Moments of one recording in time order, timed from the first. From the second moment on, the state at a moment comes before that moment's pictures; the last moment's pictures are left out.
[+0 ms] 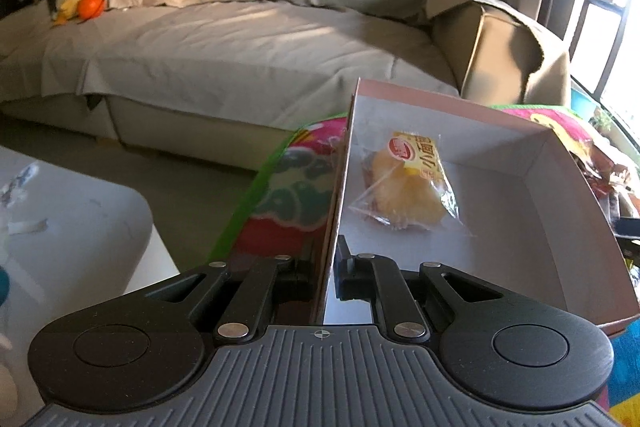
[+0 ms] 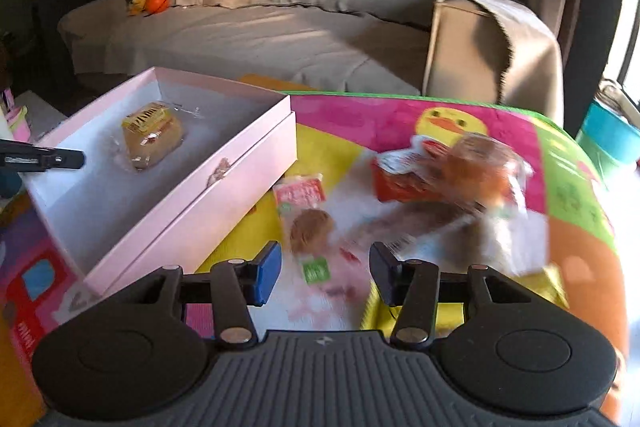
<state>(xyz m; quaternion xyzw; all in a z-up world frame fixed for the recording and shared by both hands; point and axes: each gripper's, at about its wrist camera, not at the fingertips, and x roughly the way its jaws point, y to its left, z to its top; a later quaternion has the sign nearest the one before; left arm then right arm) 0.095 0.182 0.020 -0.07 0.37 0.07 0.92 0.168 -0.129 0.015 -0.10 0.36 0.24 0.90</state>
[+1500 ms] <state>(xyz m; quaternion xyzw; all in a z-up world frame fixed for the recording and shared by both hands) 0.104 0.108 0.007 -0.10 0.37 0.00 0.93 0.080 -0.201 0.005 -0.05 0.41 0.08 0.91</state>
